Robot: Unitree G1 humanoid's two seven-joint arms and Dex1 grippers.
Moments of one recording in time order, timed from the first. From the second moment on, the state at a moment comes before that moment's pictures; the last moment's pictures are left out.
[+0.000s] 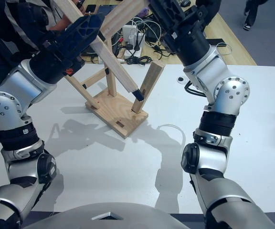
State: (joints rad) left arm -0.68 0.32 0.28 -0.16 -1.35 0.97 -0.43; right arm -0.82 -0.21 -0.37 0.13 1.41 0.94 0.49
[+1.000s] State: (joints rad) left arm -0.66 0.37 0.27 -0.17 -1.47 0.97 -0.41; right arm -0.79 -0.26 -0.35 0.14 1.37 0.95 0.65
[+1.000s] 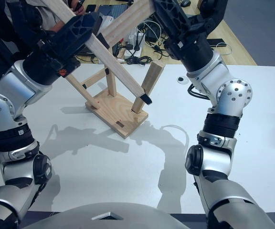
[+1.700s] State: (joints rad) left arm -0.64 0.38 0.25 -0.19 -1.47 0.97 -0.42; right arm -0.78 -0.30 -0.30 0.11 1.31 0.95 0.71
